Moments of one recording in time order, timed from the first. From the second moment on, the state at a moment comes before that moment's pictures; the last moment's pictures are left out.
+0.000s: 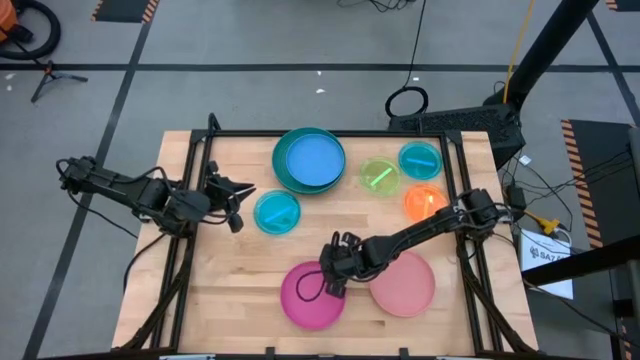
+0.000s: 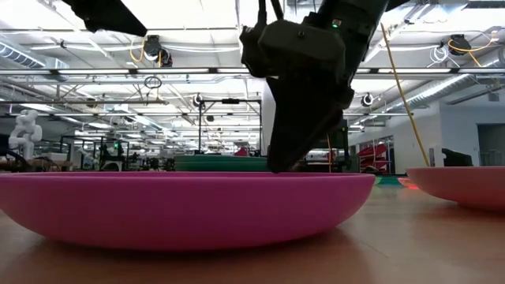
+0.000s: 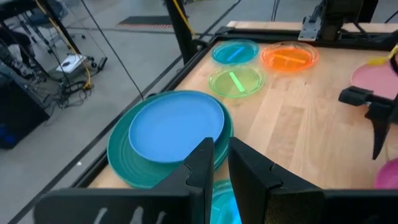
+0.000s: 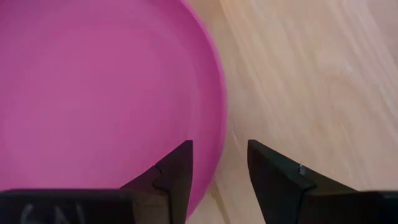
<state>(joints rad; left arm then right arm) -0.31 0.78 0.78 -0.53 -0.75 -0.23 0.34 1.96 1.32 -0.50 0.19 0.67</state>
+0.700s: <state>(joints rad) -0.31 0.78 0.78 -0.51 -0.75 -0.21 0.34 2.01 1.32 -0.44 0.18 0.73</state>
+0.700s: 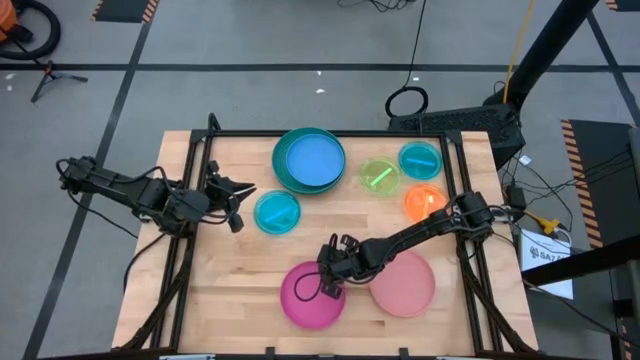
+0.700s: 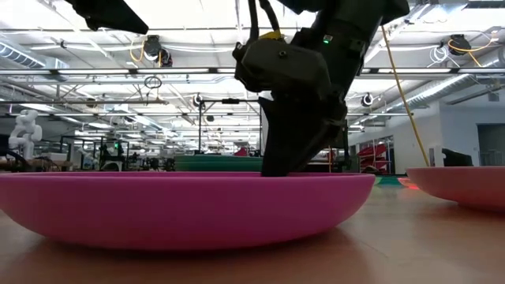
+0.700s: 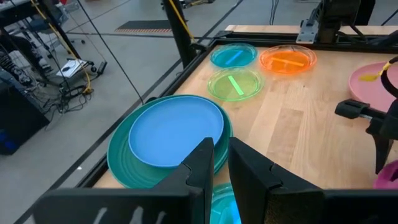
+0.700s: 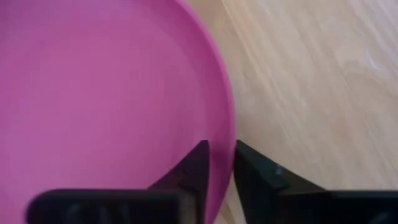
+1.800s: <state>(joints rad) -0.31 0.78 0.78 -0.52 -0.75 -0.20 0.11 1.81 1.32 -0.44 0.02 0.48</state>
